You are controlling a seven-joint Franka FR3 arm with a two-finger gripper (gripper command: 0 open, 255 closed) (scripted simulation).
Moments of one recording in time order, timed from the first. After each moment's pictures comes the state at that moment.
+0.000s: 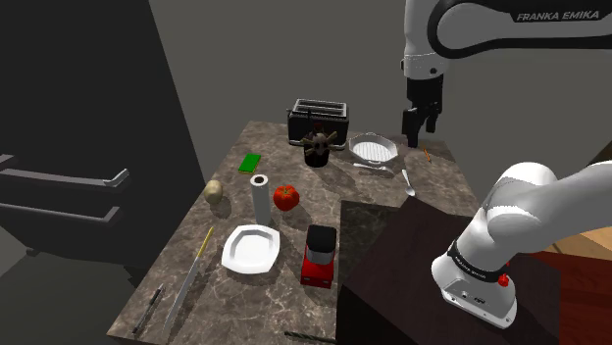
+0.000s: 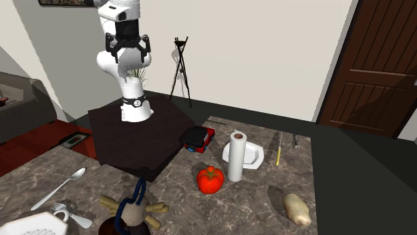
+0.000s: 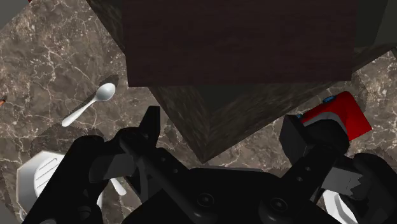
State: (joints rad) arm 0.00 -0.75 -0.02 -2.45 -0.08 1.43 0.10
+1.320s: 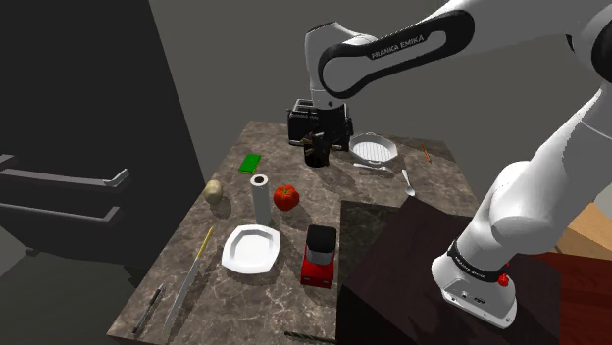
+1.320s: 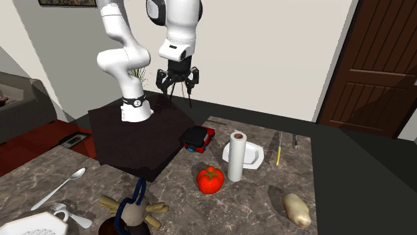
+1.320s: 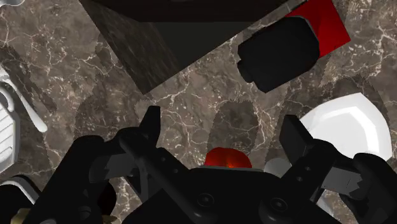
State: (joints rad) arm 0.08 -0.13 0.10 -2.18 0.01 1.81 0.25
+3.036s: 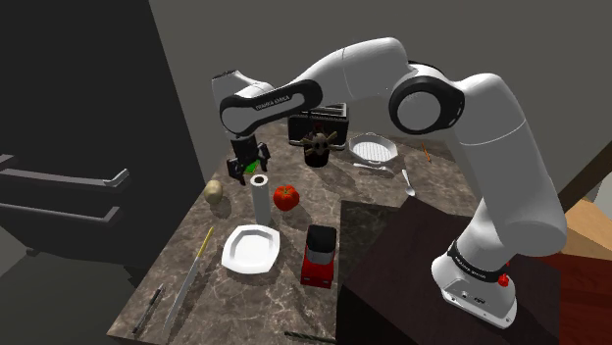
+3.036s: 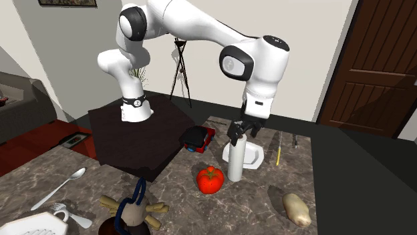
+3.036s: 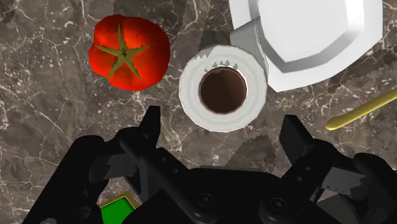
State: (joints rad) arm 0.21 0.74 0.15 -1.27 -0.07 1.83 0.37
